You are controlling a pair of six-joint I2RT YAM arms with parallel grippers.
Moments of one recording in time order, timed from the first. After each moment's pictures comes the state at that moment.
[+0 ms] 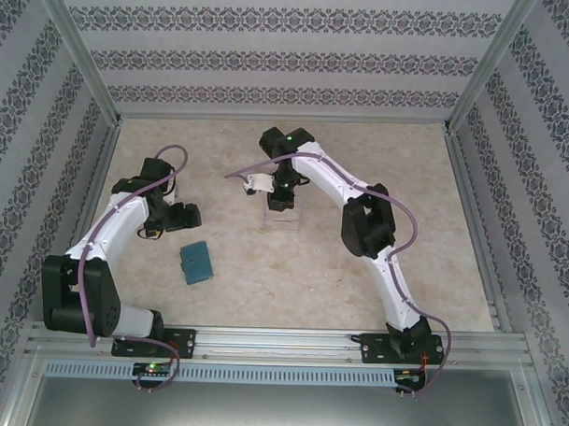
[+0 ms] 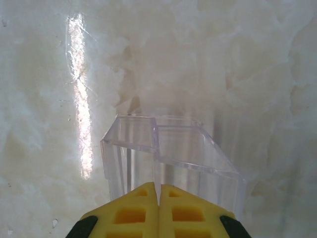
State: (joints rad) left arm -0.01 1.39 1.01 -0.94 0.10 -0.28; right arm 0.62 2.41 2.28 -1.38 -0.29 -0.90
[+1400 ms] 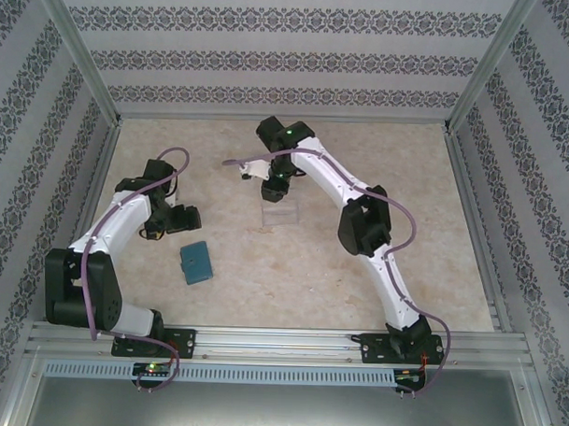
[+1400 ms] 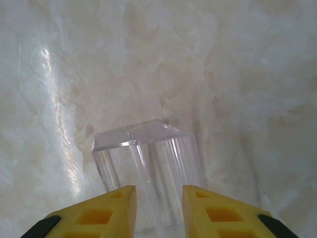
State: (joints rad) left arm -0.03 1.42 1.00 -0.95 0.09 -0.31; right arm 0.62 2.40 2.36 -1.31 -0.24 -0.71
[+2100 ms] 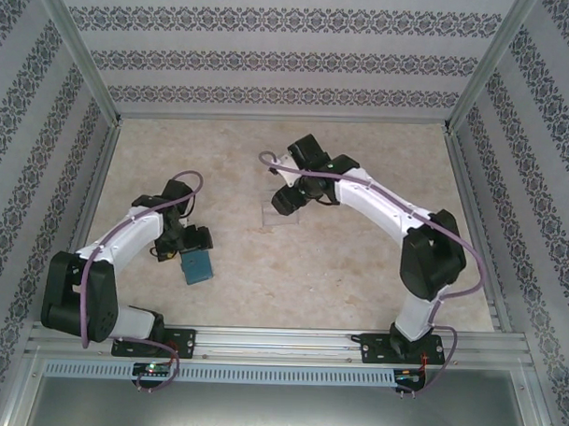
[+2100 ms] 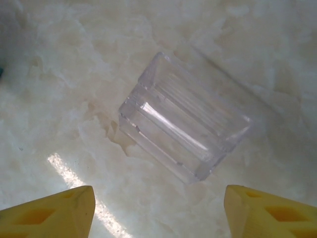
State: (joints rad) left arm -0.19 1.38 0.82 -0.90 0.09 -0.52; right arm 0.63 1.72 1.40 -0.69 -0.16 -0.07
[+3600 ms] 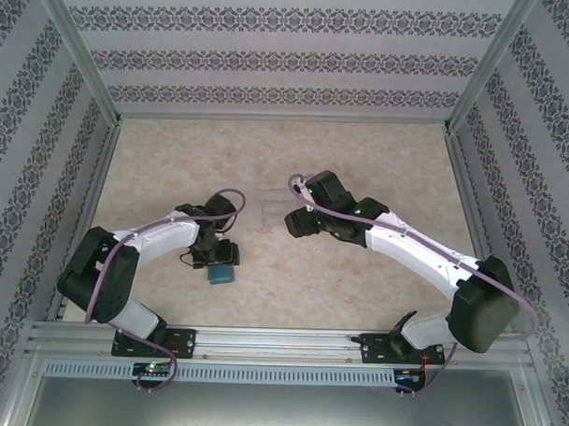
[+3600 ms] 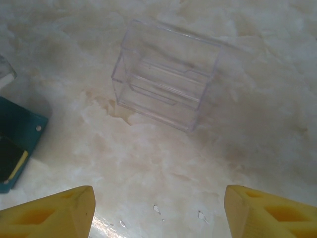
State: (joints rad) left arm -0.53 1.56 0.86 -0.77 0.12 -0.64; right arm 0.71 1.37 1.03 -0.55 0.03 0.26
